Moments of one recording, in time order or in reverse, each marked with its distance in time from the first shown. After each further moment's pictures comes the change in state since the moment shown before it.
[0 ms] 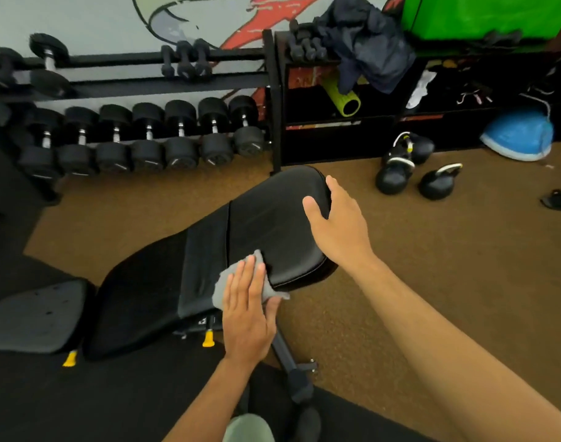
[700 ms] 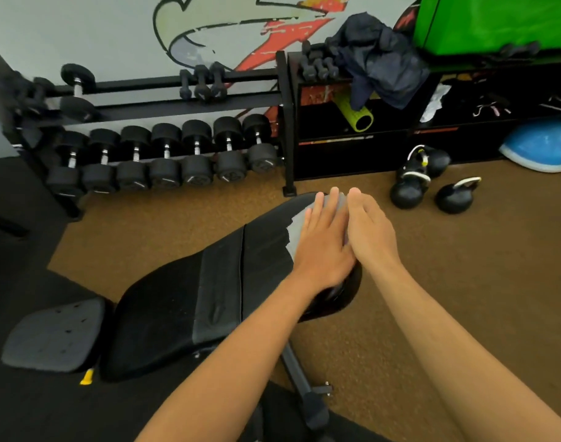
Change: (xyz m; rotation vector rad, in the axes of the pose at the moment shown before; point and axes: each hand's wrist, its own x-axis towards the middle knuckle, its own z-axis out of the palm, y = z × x) left_hand 0.182 0.095 0.012 -0.212 -0.440 0.085; right_hand 0.024 -0.014 -0.026 0.338 0.097 0.178
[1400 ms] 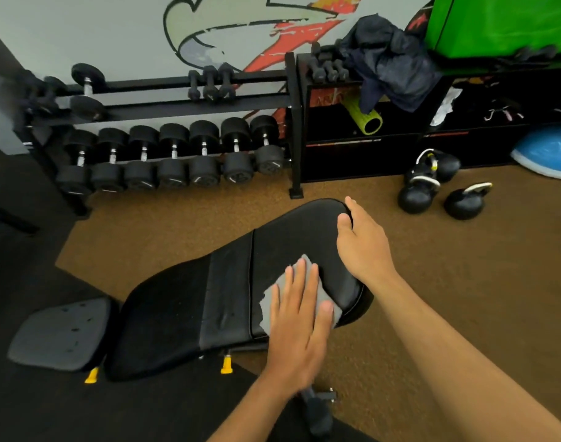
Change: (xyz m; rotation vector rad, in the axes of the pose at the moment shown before) left_hand -0.130 -0.019 0.004 -0.128 0.043 -0.225; right_hand 0.011 0.002 0.029 -0.271 -0.097 -0.089
